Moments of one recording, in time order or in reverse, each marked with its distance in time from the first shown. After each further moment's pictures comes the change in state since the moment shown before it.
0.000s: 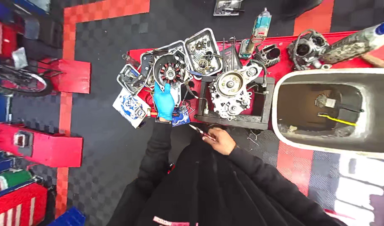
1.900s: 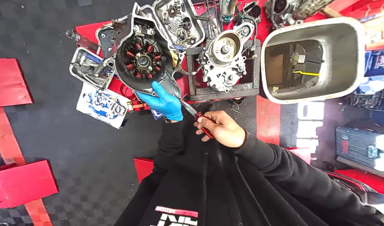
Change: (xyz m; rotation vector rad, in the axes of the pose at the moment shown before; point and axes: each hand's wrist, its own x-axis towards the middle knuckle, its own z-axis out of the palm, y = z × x) left_hand -0.056 -0.032 0.012 -0.554 0.499 0.303; right_hand -0.012 -0.151 0.005 0.647 0.030 0.429
